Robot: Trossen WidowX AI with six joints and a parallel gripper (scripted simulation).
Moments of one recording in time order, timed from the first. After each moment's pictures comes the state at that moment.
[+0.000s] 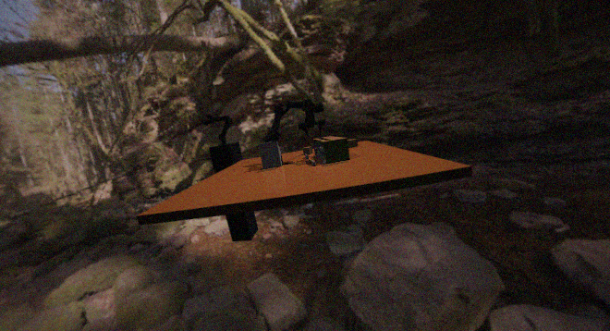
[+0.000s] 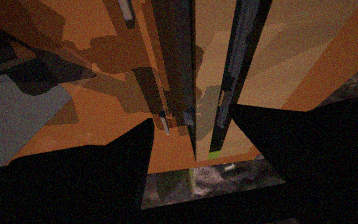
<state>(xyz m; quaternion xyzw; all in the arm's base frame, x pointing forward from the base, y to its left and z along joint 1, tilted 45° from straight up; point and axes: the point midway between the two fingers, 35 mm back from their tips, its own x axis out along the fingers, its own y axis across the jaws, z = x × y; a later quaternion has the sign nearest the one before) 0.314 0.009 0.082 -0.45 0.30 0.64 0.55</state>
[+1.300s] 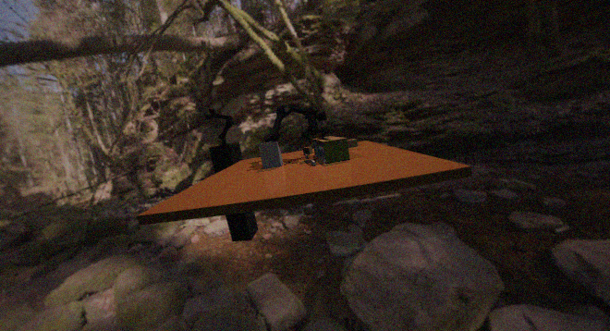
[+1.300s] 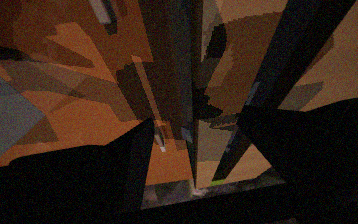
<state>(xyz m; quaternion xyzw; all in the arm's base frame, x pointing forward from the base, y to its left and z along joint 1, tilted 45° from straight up) 0.322 0.052 0.042 -0.46 0.30 0.64 0.55</state>
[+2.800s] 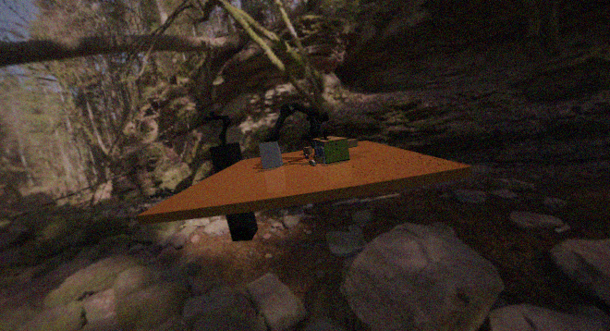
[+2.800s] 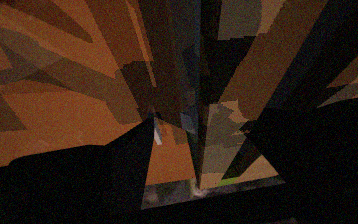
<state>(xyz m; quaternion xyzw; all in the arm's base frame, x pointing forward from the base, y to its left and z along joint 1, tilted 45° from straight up) 0.335 0.015 -0.013 -0.45 0.30 0.64 0.55</state>
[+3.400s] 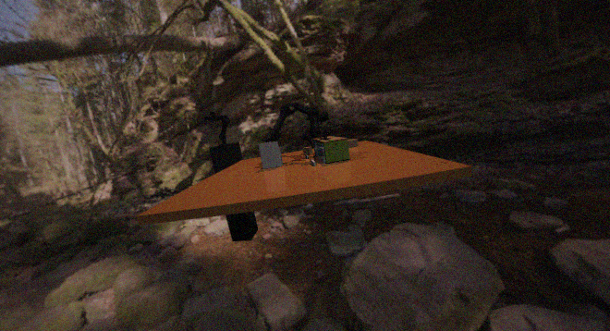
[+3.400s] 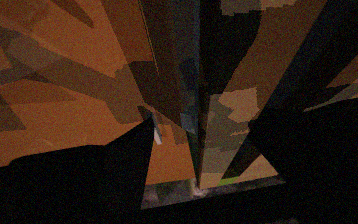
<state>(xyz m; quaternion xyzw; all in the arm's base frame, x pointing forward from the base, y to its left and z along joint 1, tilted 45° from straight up) 0.335 0.014 -0.013 -0.45 0.30 0.64 0.55</state>
